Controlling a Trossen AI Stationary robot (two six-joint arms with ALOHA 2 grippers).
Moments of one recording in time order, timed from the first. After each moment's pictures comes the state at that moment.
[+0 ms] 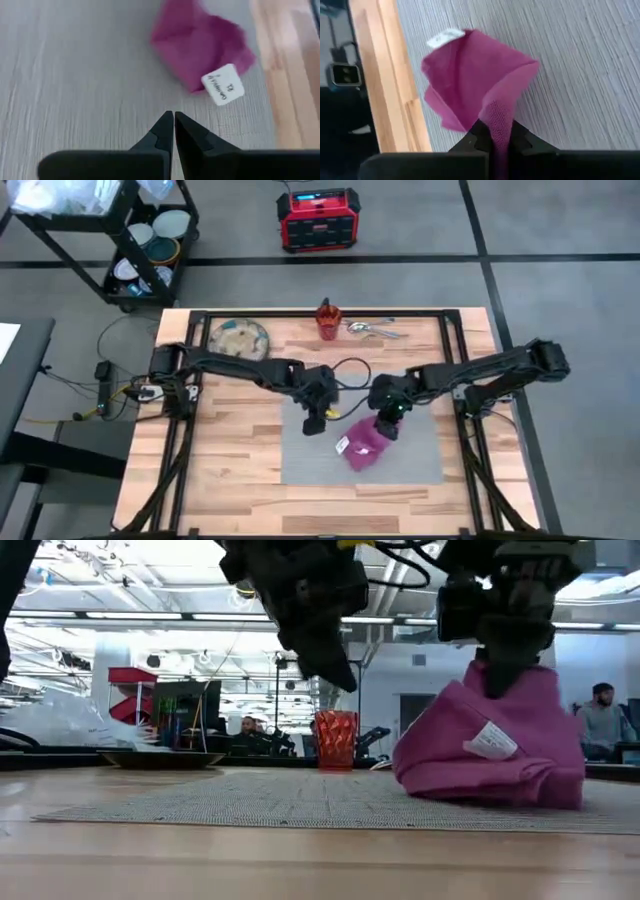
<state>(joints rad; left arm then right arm) 0.00 1.83 1.34 -0.41 0.23 0.09 0.03 1.35 0.78 -0.42 -0.31 0.53</state>
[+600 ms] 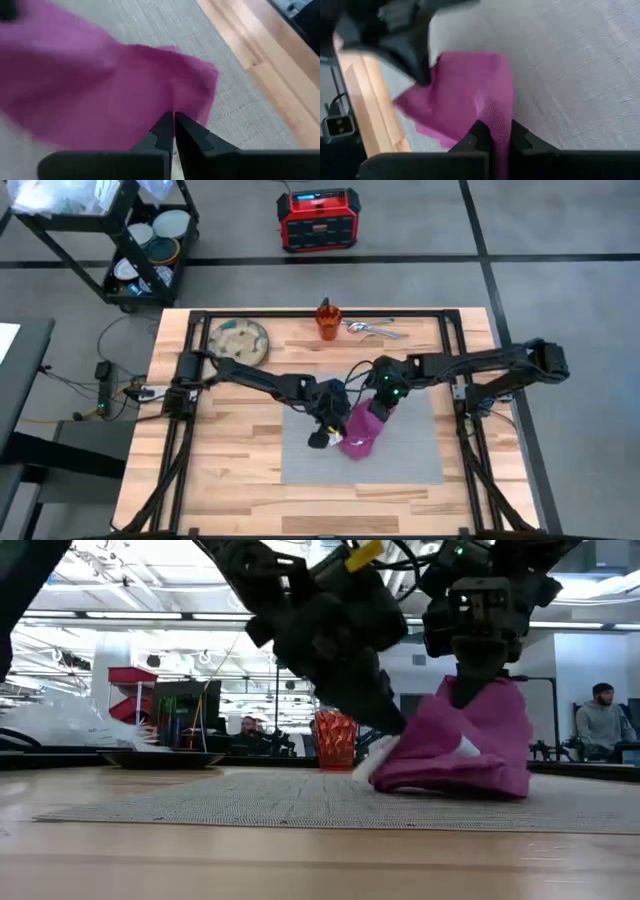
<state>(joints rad) -0.02 2.06 1.34 -0.13 0.44 0.17 -0.14 1.35 0.77 -0.43 -0.28 0.58</state>
